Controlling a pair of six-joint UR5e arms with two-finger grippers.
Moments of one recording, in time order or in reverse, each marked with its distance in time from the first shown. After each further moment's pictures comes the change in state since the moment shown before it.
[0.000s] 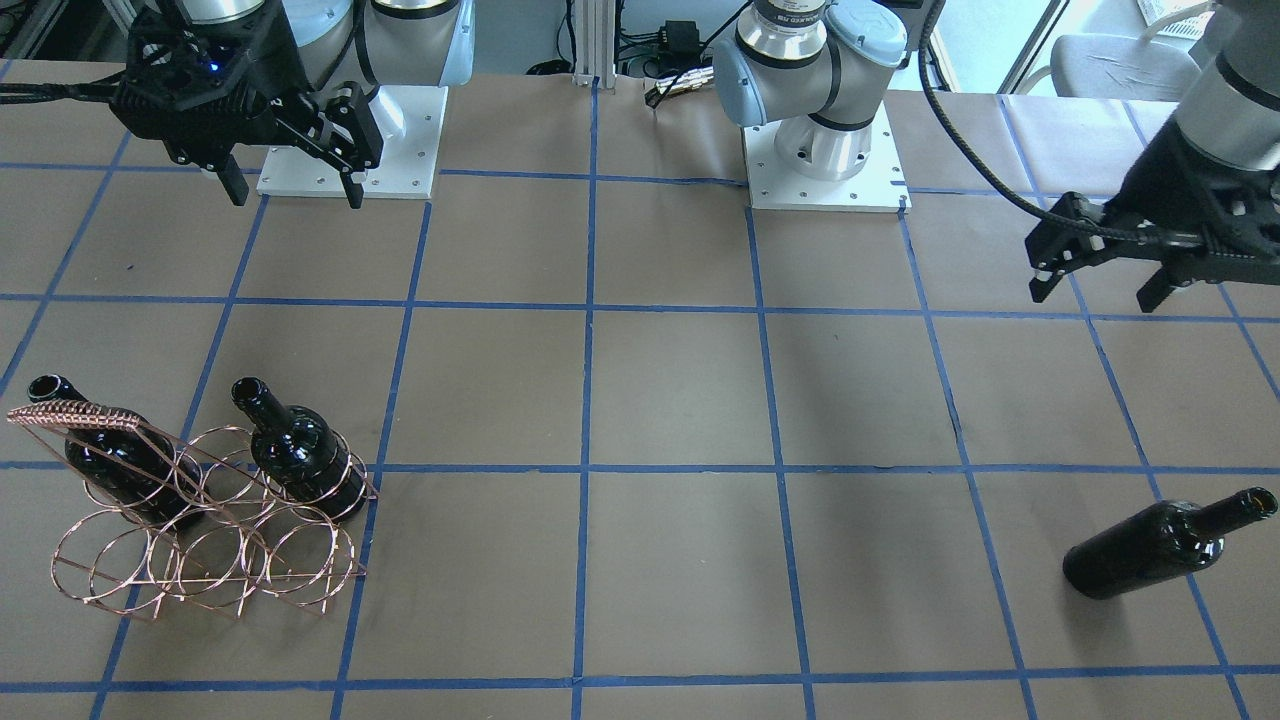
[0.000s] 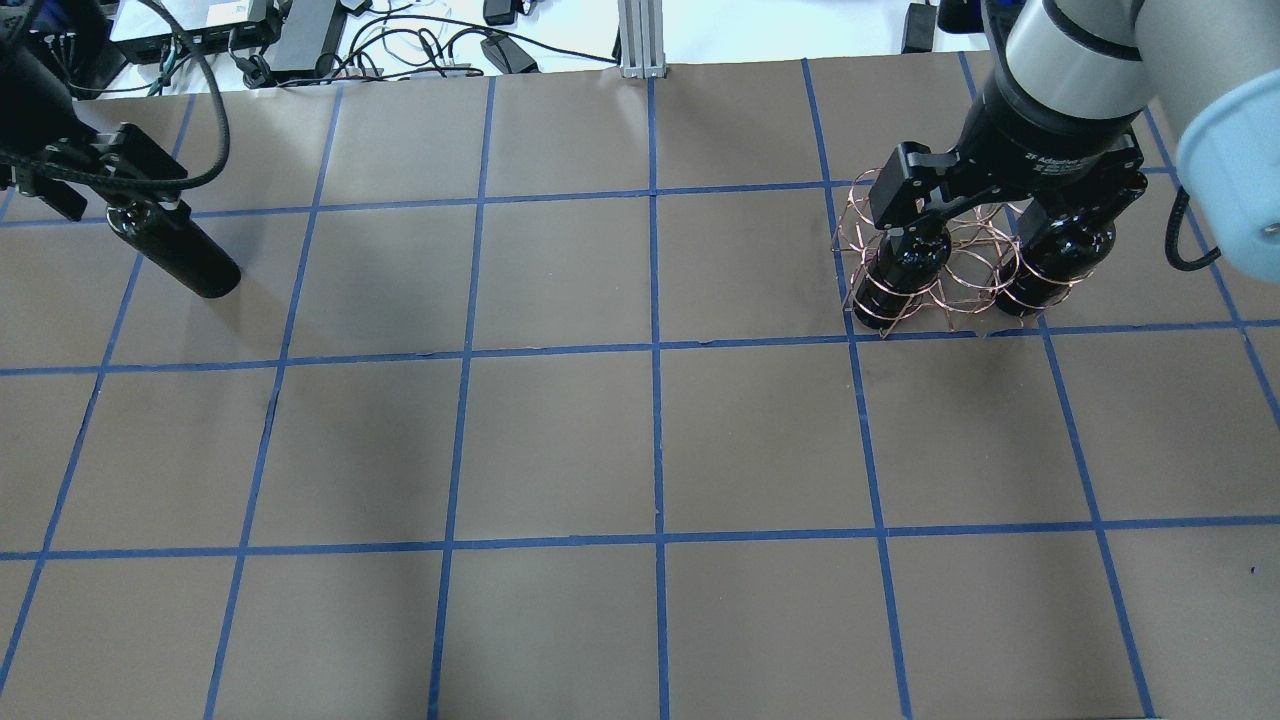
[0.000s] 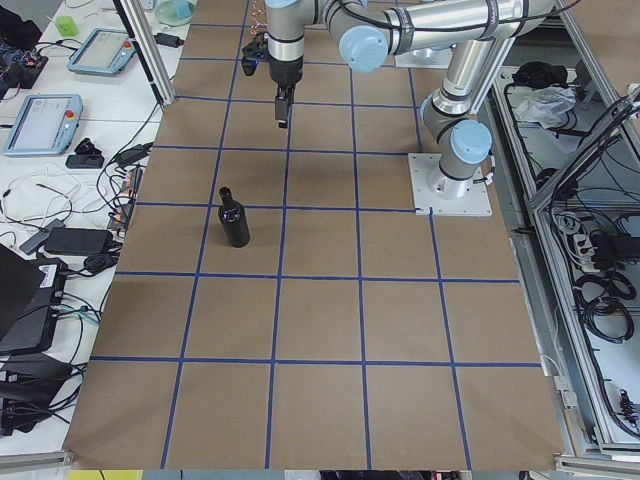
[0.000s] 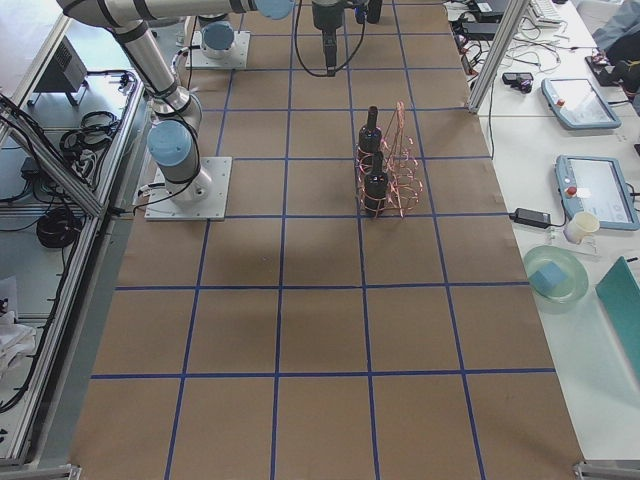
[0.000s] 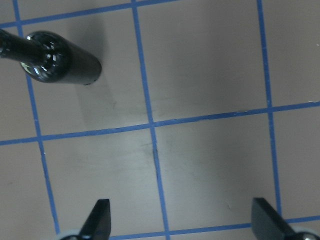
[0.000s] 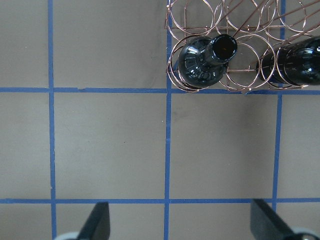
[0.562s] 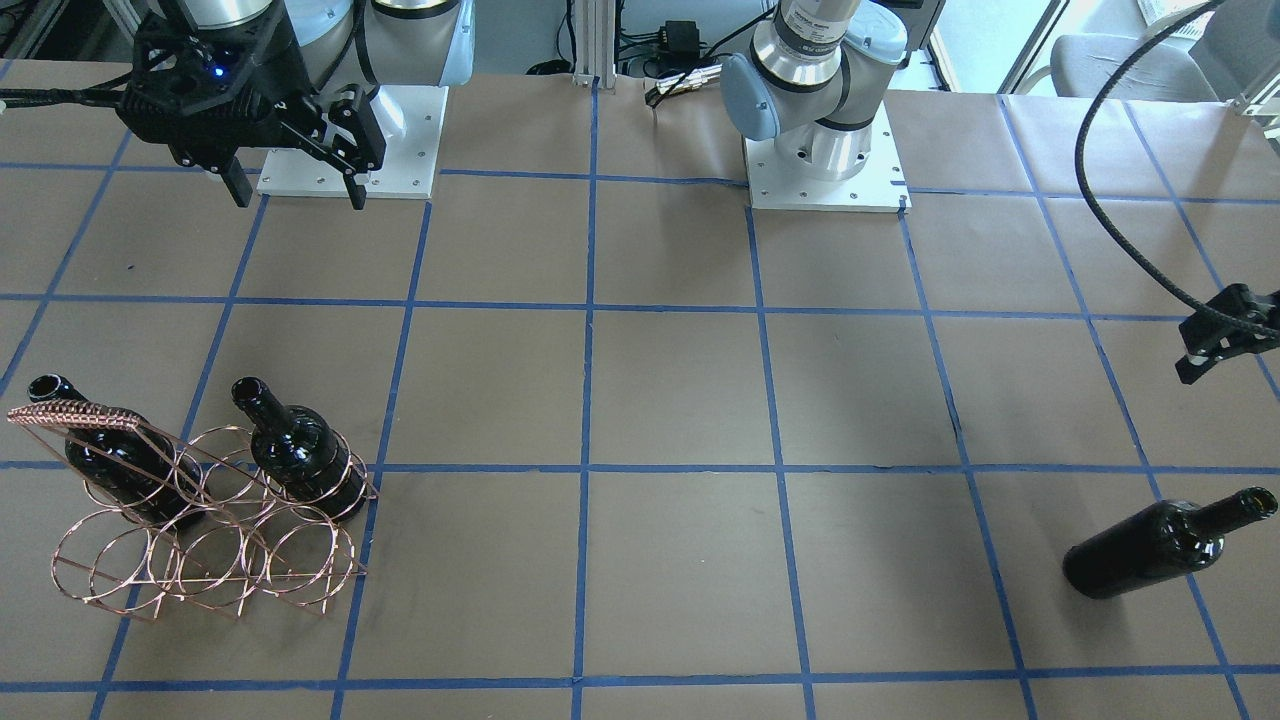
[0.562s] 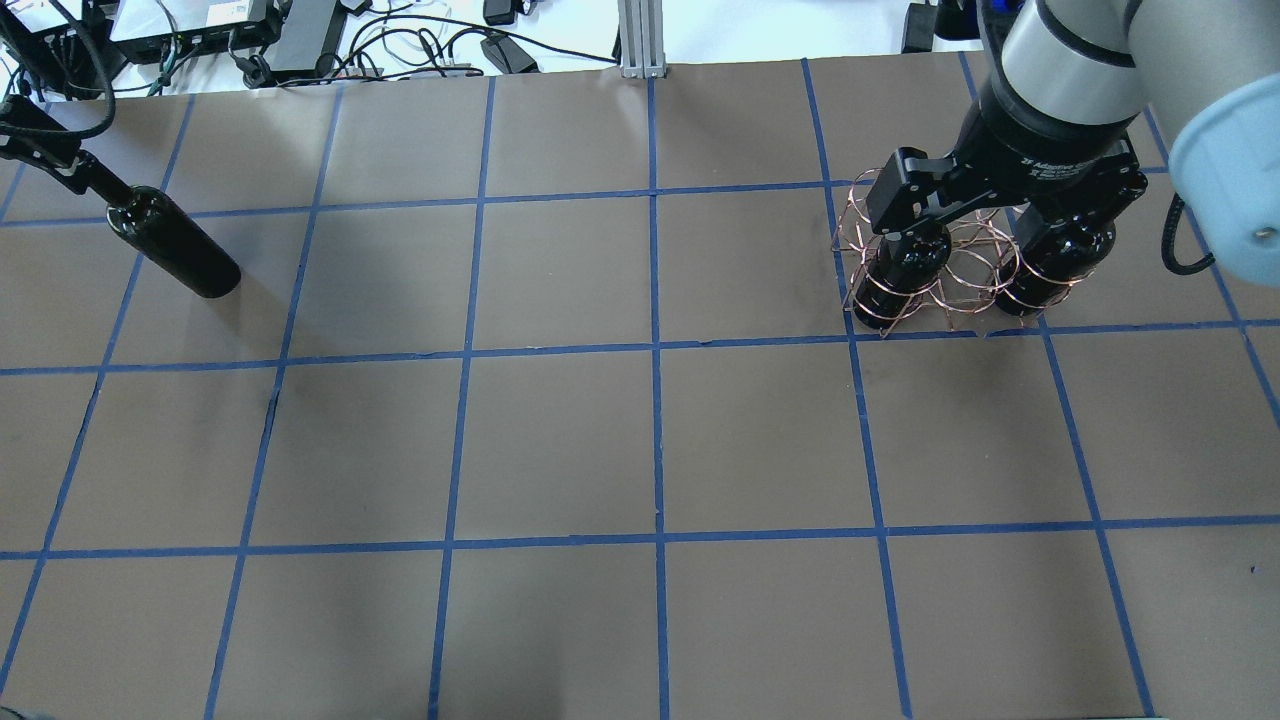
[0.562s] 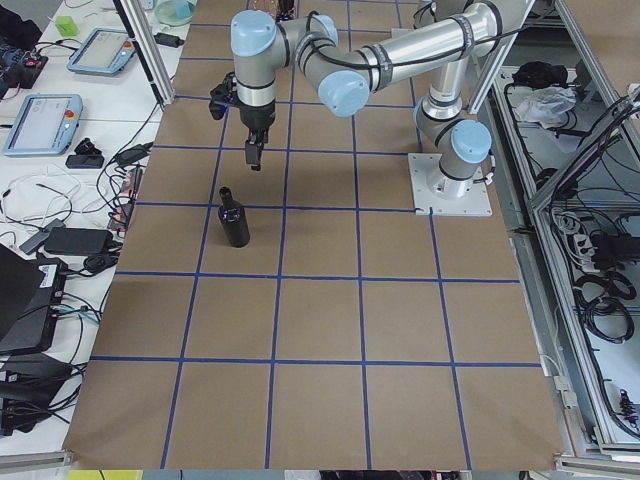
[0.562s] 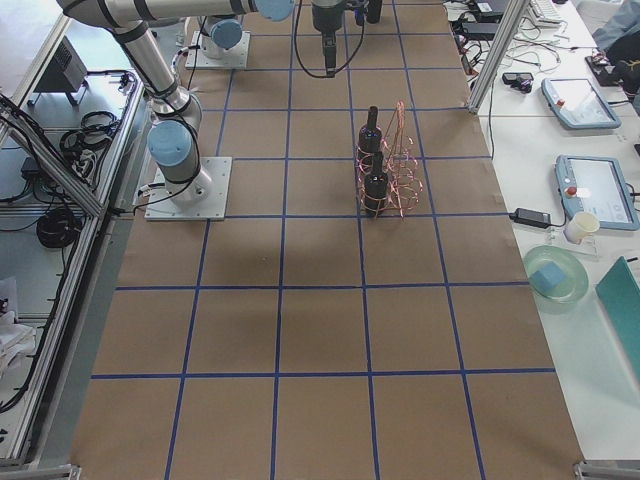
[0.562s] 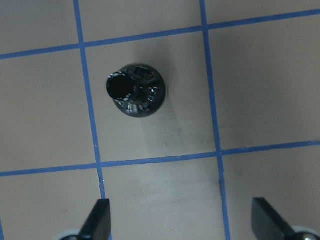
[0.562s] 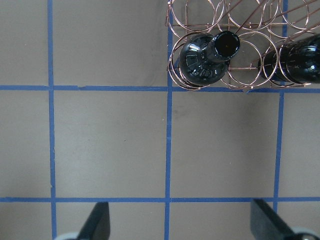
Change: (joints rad) left arm 0.138 -0.190 0.133 0.093 -0.013 0.119; right arm 0.001 0.000 0.005 0.000 0.001 -0.001
